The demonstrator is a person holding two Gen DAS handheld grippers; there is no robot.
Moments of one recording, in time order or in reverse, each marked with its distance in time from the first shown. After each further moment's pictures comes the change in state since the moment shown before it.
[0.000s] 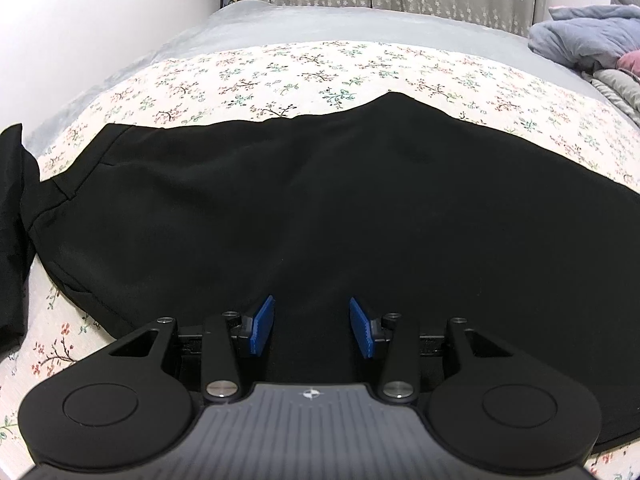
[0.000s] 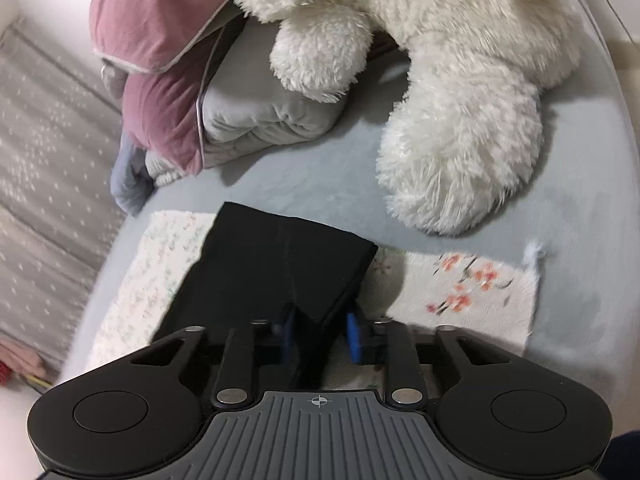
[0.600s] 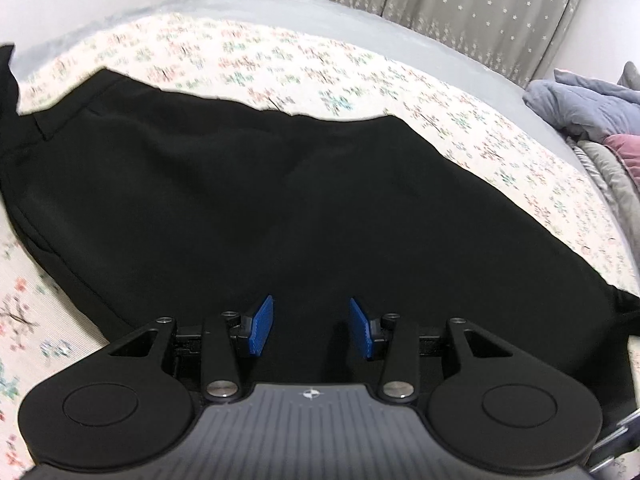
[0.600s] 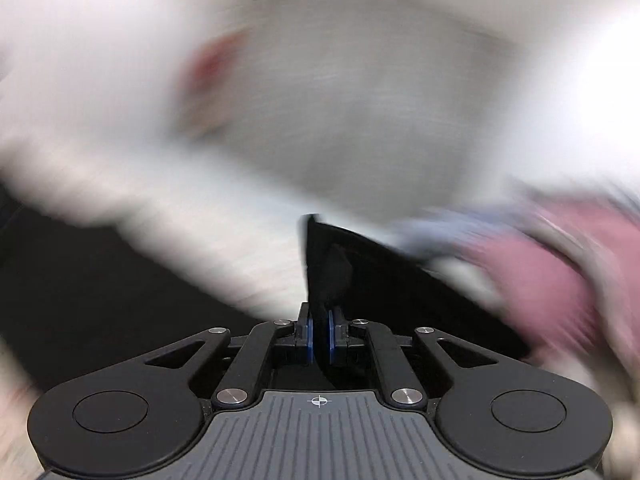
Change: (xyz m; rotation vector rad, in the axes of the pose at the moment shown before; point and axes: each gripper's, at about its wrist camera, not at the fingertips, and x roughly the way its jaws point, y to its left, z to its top) left arm -0.003 0.024 0.009 -0.227 0.047 -0.204; right arm -0.052 0.175 -0.249 -1.643 -0.292 0.438
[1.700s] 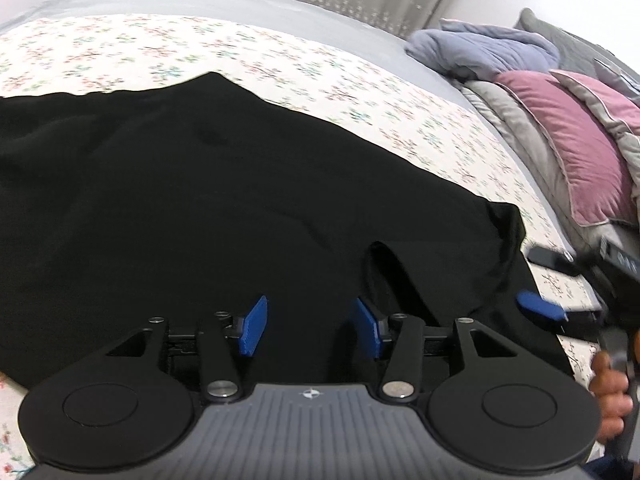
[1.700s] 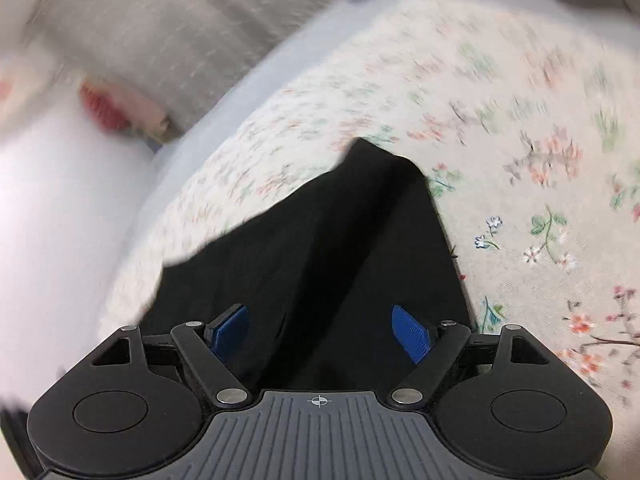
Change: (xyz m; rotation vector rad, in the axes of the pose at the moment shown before) left arm 0.011 -0.074 -0.021 0.193 0.068 -0.291; right arm 0.085 -0.138 -0.055 1.257 0.444 0.364
